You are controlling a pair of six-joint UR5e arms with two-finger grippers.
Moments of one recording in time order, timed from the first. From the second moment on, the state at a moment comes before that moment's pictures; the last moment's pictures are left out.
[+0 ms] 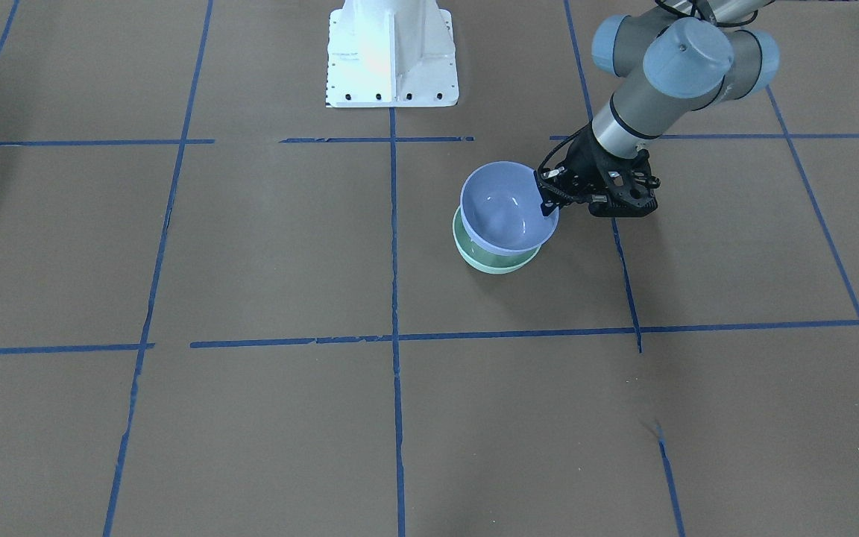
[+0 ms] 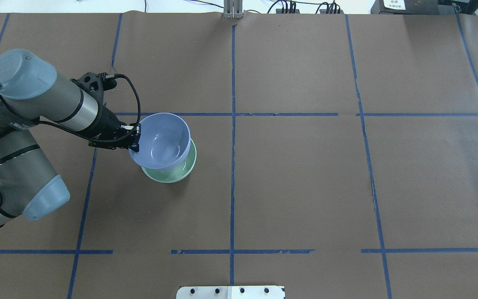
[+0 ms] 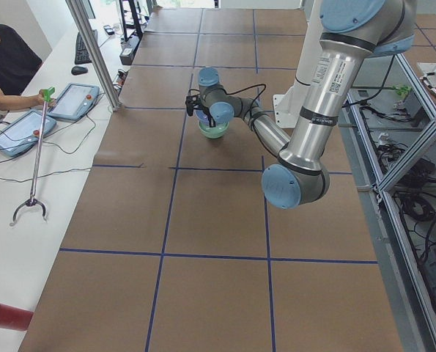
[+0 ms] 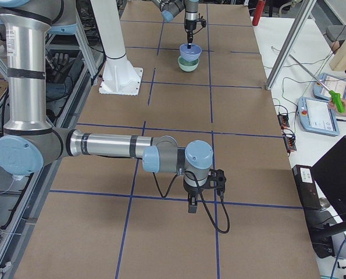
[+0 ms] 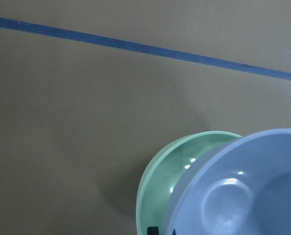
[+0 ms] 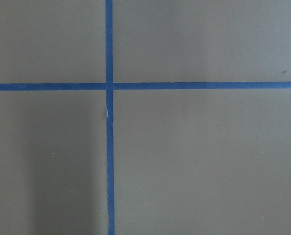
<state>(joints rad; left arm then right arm) -0.74 -1.92 -1.84 -1.86 -2.18 -1.25 1.58 -1.63 1.61 -1.55 2.27 0.03</state>
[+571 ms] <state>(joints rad) -0.73 -1.92 -1.84 -1.86 -2.18 -1.25 1.58 -1.63 1.61 -1.55 2.27 0.03</state>
